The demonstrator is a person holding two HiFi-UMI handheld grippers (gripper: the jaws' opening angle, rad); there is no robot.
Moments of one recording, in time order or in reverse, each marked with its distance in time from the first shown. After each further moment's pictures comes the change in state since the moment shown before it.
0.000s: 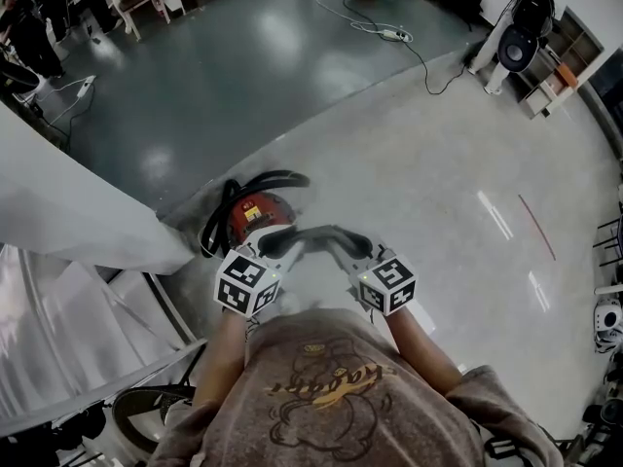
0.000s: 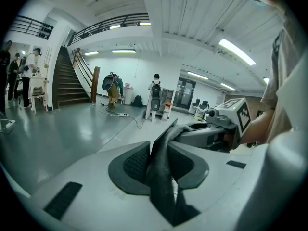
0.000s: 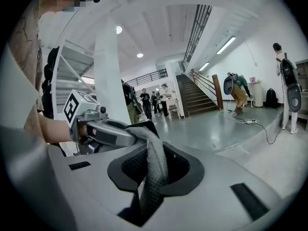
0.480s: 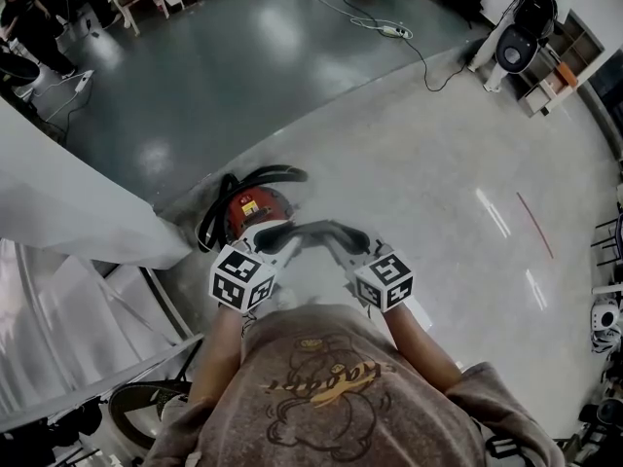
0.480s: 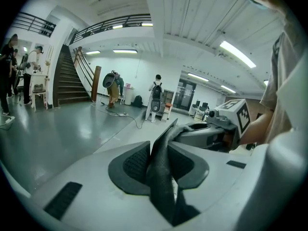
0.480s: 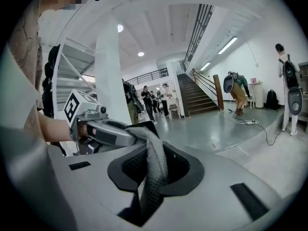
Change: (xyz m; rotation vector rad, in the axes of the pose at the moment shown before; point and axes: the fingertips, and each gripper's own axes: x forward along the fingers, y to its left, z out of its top) left arm -0.001 -0.001 -0.002 -0.021 -0.012 -0.008; right arm 0.000 0.001 0.000 -0.014 0.010 0.000
